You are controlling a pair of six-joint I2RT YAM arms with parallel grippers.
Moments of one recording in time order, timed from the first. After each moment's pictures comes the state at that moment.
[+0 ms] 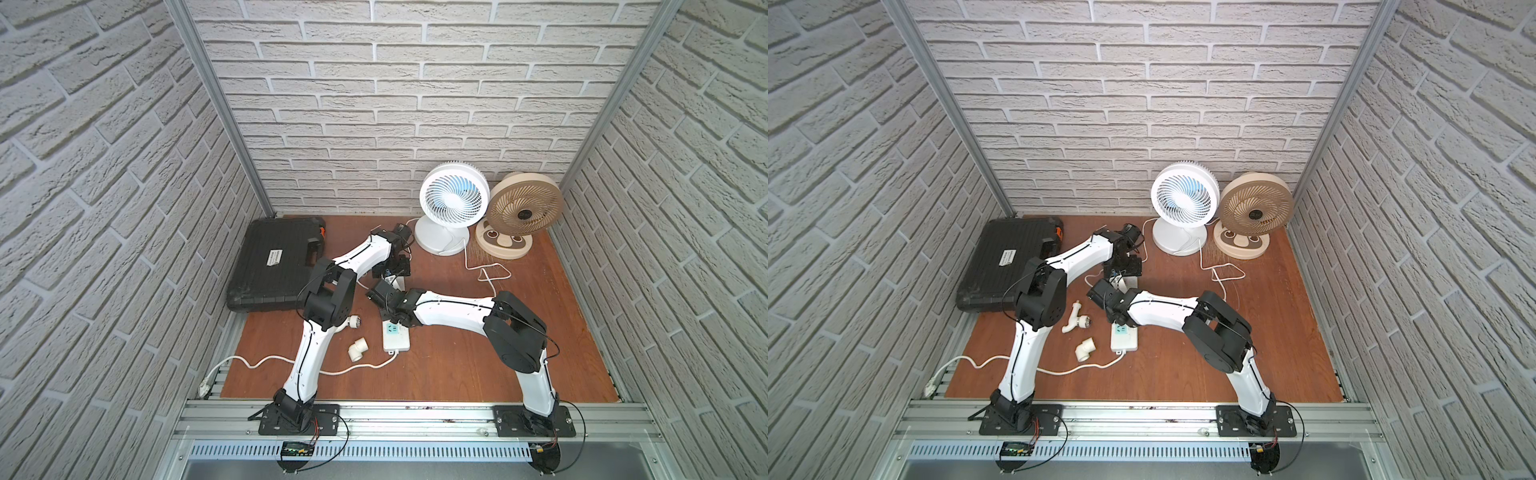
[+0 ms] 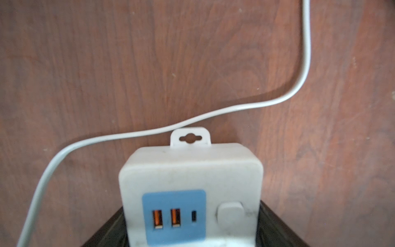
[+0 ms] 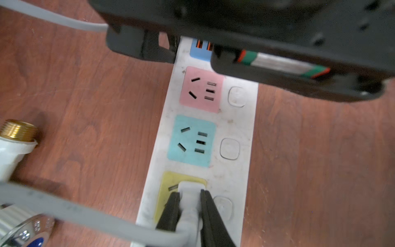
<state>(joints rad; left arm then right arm) -0.44 2.30 1.90 -0.97 -0.05 -0.59 0.96 2.07 1.48 -0.51 0.52 0.62</state>
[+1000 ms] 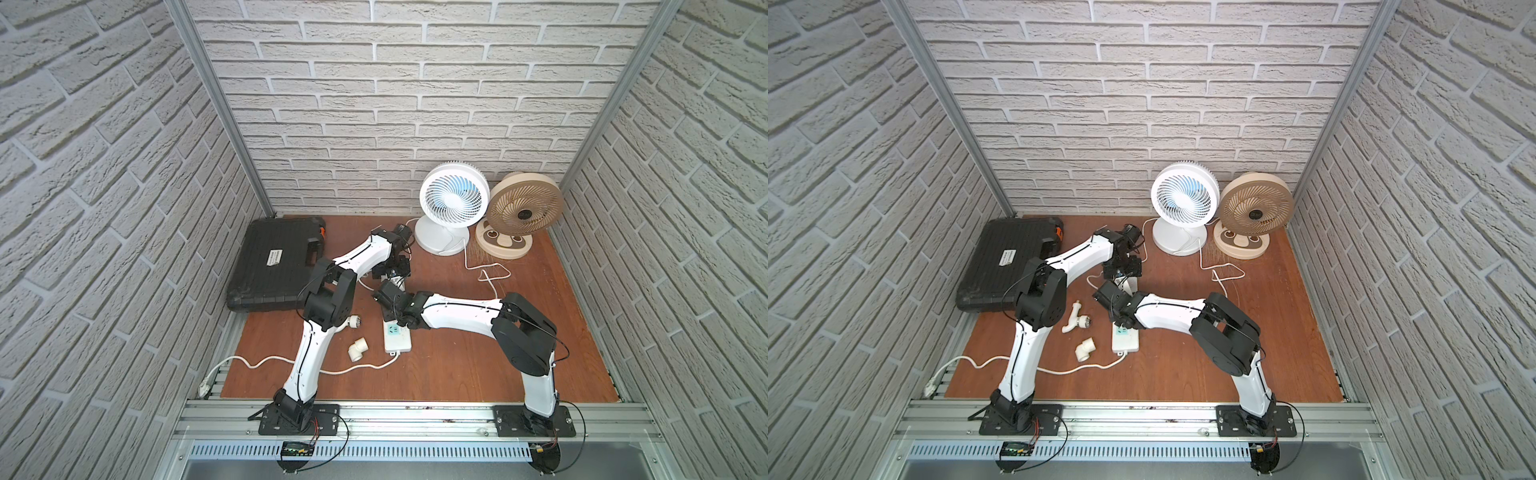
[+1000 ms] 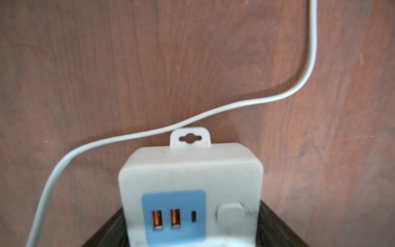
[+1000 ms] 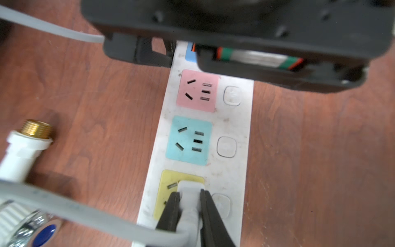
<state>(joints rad) -0.45 2.29 1.89 -0.98 -0.05 -0.59 0.93 1.97 1.32 -0.36 0.42 0.66</state>
